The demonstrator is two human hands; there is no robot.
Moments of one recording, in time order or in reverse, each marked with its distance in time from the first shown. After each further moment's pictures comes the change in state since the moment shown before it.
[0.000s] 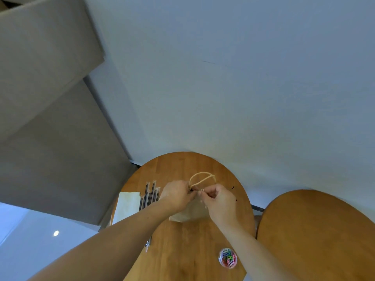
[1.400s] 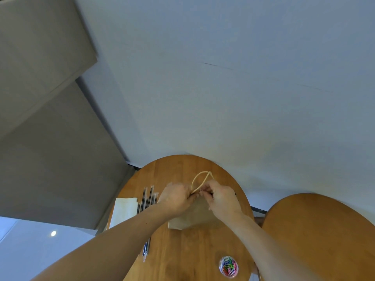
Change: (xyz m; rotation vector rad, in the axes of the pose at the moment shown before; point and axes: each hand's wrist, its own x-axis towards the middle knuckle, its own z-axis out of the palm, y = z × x) left_hand 0.023 -0.010 -0.001 0.068 0.029 0.185; right_hand 0.049 0.002 -0.012 -0.444 -0.244 -0.284
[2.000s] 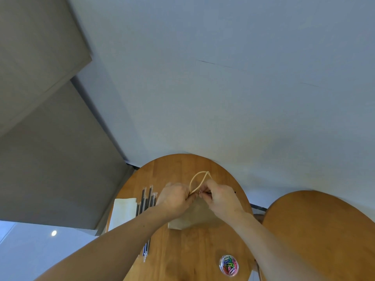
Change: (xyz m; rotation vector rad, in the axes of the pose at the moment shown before) left_hand -0.003 -0.002 0.002 -0.029 0.025 0.026; right_hand 0.006 0.002 -0.004 -0.104 -0.068 -0.071
